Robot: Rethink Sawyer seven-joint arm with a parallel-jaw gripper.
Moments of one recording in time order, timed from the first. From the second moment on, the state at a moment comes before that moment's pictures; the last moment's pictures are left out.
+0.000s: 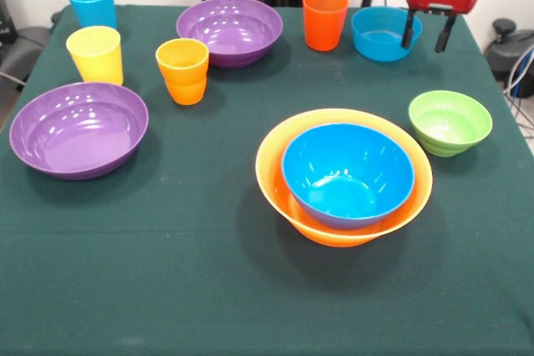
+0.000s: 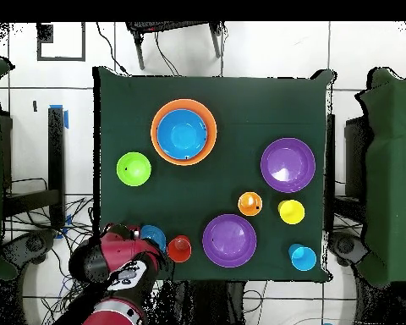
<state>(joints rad) 0.33 -0.50 -0.11 2.02 0.13 -0.07 2.02</state>
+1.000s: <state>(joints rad) 0.34 -0.53 -0.13 2.03 0.13 -0.09 2.02</state>
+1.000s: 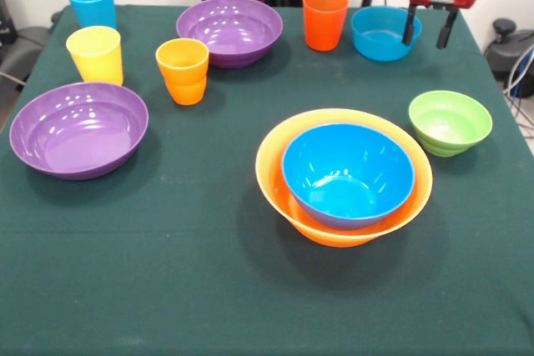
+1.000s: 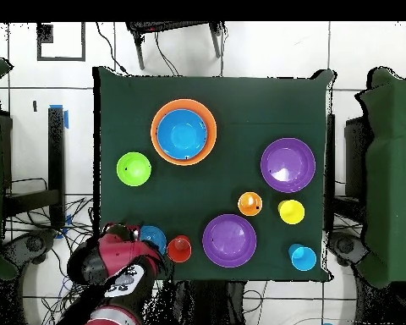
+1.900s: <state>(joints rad) 0.34 -0.51 -0.12 2.07 0.11 -0.17 2.02</state>
